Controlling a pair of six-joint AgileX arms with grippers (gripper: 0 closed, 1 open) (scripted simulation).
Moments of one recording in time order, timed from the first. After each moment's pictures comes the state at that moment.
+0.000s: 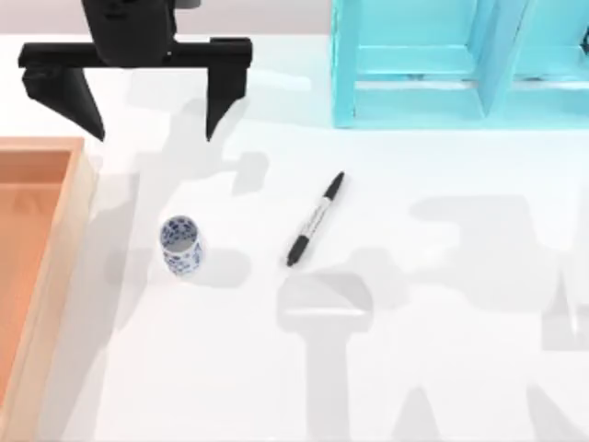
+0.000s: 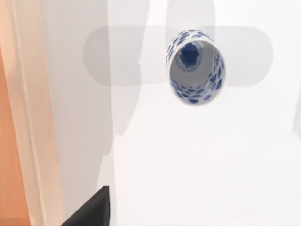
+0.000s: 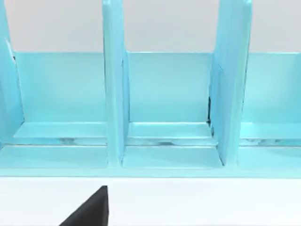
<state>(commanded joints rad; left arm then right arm) -0.42 2.10 2.19 -1.67 0.00 -0.39 0.00 0.00 0.00 0.00 0.00 0.00</state>
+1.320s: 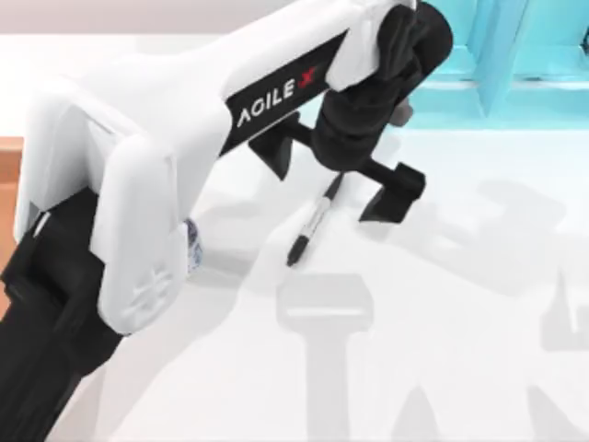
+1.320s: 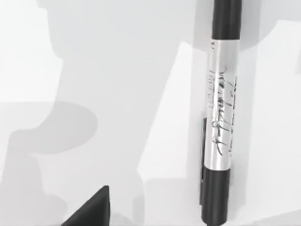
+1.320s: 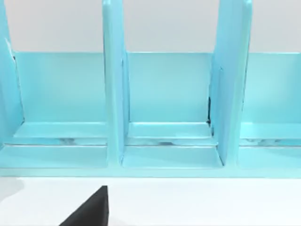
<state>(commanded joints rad) -0.74 2.52 2.36 -1.38 -0.21 -0.24 0.00 0.00 0.00 0.00 0.00 0.00</state>
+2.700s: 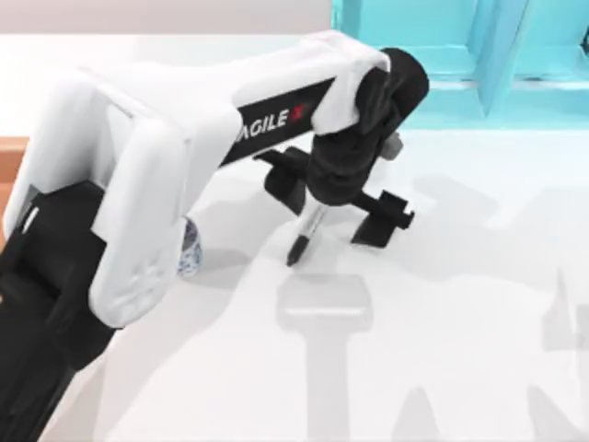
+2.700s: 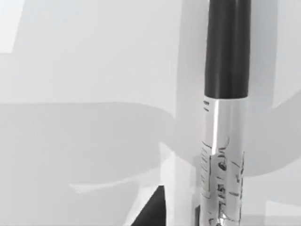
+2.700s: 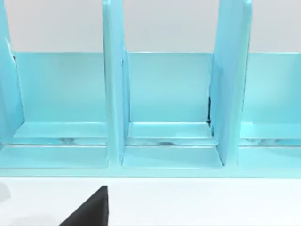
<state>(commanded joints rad) -0.70 2.58 2.11 -1.05 -0.21 -0.20 0.00 0.00 0.00 0.00 0.00 0.00</state>
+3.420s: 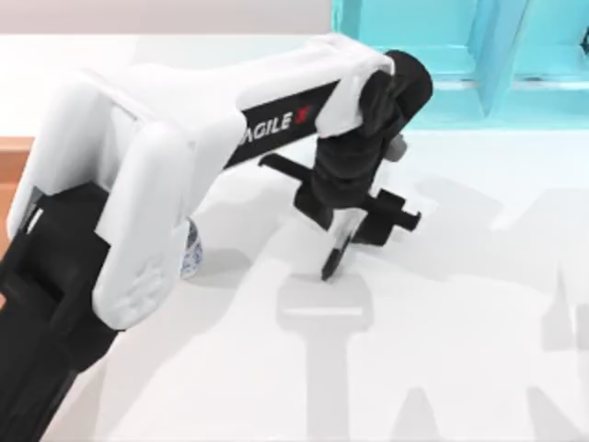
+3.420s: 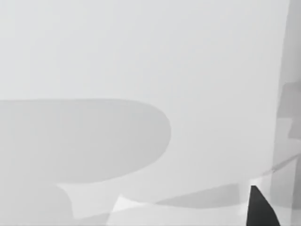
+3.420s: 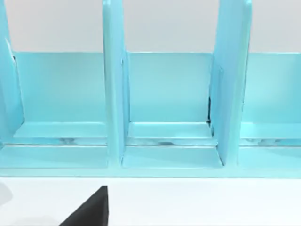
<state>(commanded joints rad) -0.70 2.58 2.11 -1.05 -0.21 -0.20 0.00 0.00 0.00 0.00 0.00 0.00</state>
